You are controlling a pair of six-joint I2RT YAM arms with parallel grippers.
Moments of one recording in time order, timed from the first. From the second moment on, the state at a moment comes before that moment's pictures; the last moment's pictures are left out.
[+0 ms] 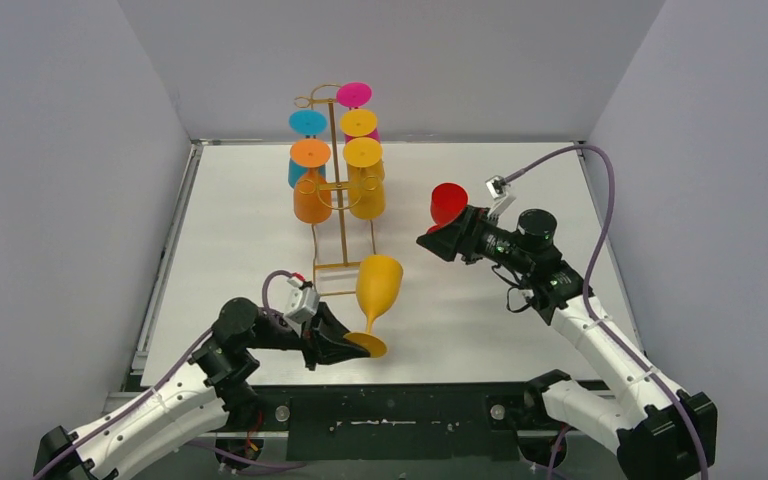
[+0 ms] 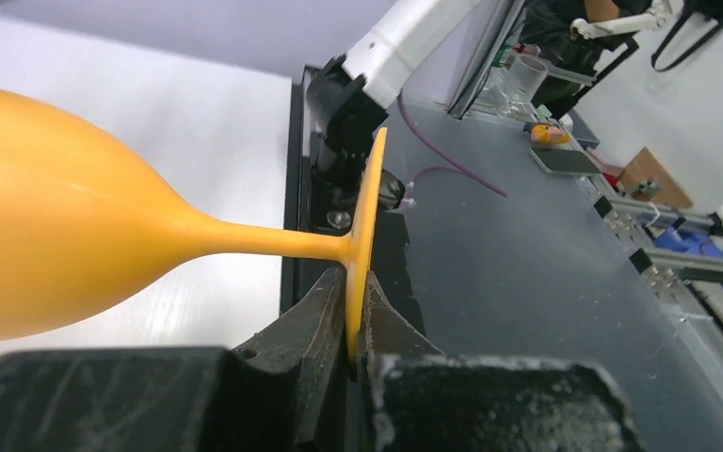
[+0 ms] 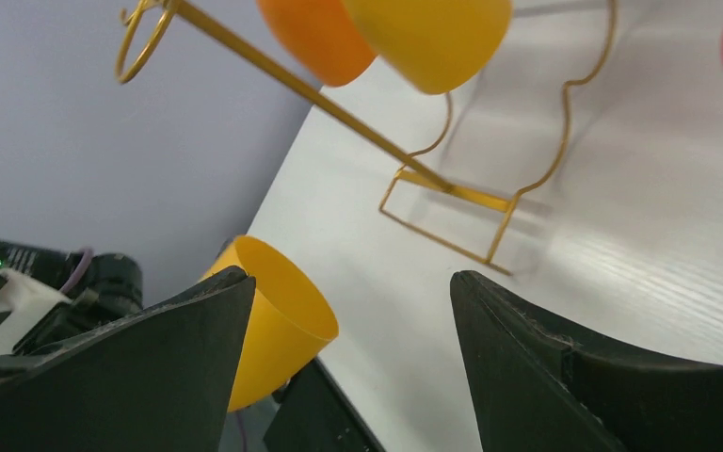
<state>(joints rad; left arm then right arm) -0.82 0.58 0.32 0.36 0.80 -0.44 0.38 0.98 0.76 0.00 -0.51 0.69</state>
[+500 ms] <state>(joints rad) -0.82 0.65 0.30 0.60 0.96 -0.33 0.42 1.03 0.69 0.38 -0.95 0.88</state>
